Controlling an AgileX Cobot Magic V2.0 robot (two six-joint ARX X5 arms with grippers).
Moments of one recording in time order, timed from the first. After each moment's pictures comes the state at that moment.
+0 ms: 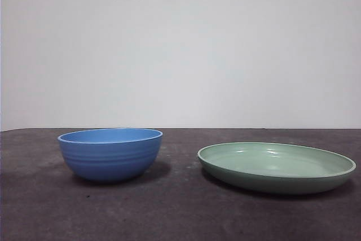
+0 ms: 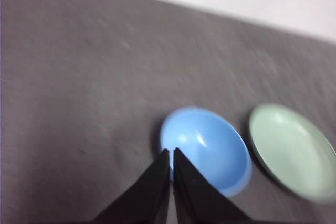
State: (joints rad) left arm -0.09 0.45 0.63 -0.59 0.31 -0.23; right arm 0.03 0.43 0.63 -0.53 -0.32 0.19
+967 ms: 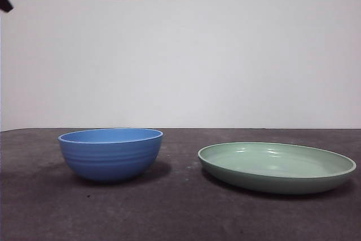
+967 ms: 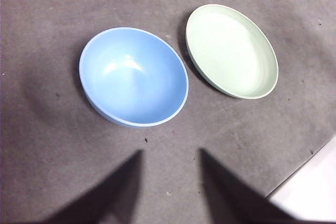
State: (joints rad) left arm -0.16 0.75 0.80 -0.81 0.55 -0.01; right arm 0.11 0.74 0.83 -0.93 -0.55 -0.05
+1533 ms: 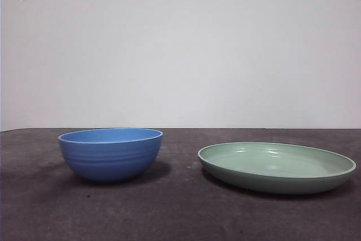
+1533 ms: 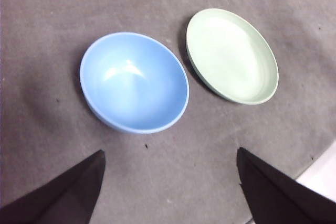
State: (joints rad) left arm -0.16 0.77 0.80 -0.77 0.55 -0.03; right arm 0.11 0.74 0.83 -0.93 -0.55 -0.05
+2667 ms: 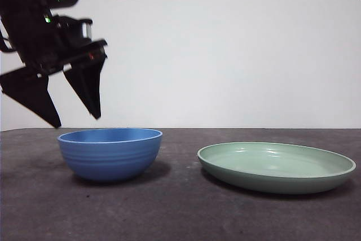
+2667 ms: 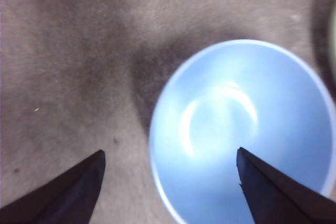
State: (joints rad) left arm -0.35 1.58 1.13 -0.67 0.18 -0.06; right arm 0.11 0.74 0.83 -0.93 -0.55 -0.05
